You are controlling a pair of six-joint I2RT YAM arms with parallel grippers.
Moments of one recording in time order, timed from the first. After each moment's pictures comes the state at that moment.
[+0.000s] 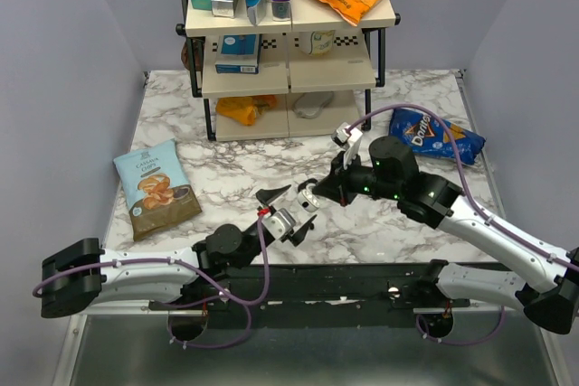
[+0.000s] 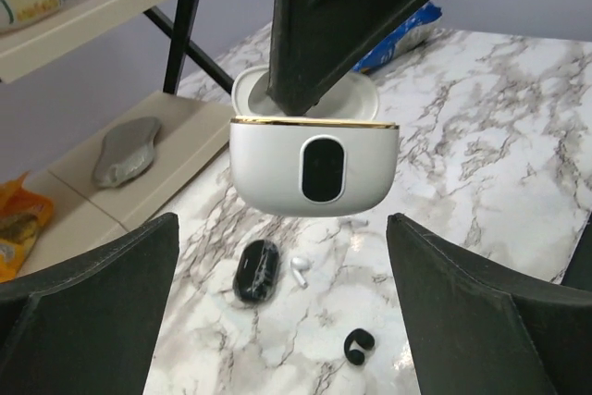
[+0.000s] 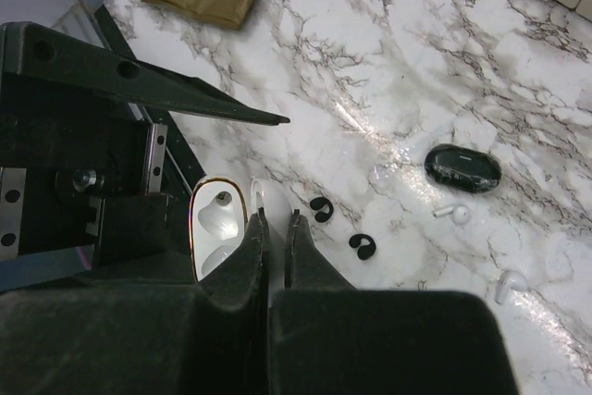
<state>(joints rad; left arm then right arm) -1.27 0.92 0.23 0.86 -0.37 0.27 0.86 1.05 0.99 -0.36 -0.23 0.22</state>
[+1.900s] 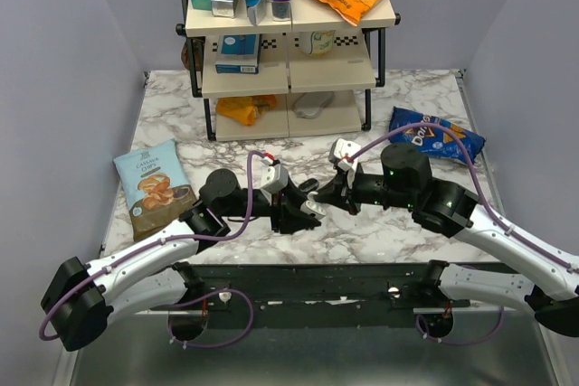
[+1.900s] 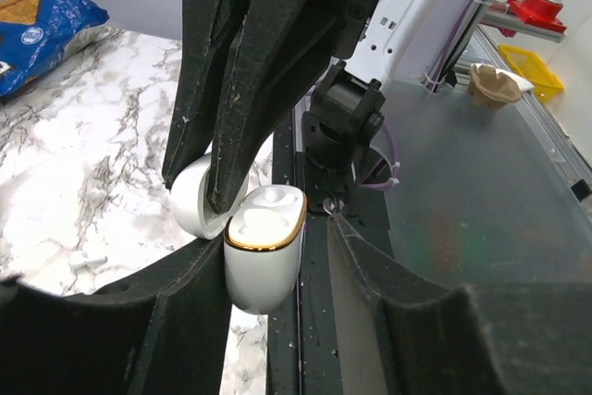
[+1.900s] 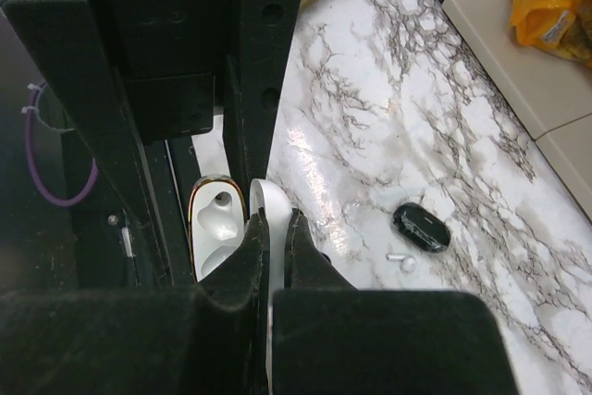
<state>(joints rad) -0.82 0.95 0.54 0.49 0.78 -0.30 0.95 0.97 1.04 -0.42 -0.29 -0.13</state>
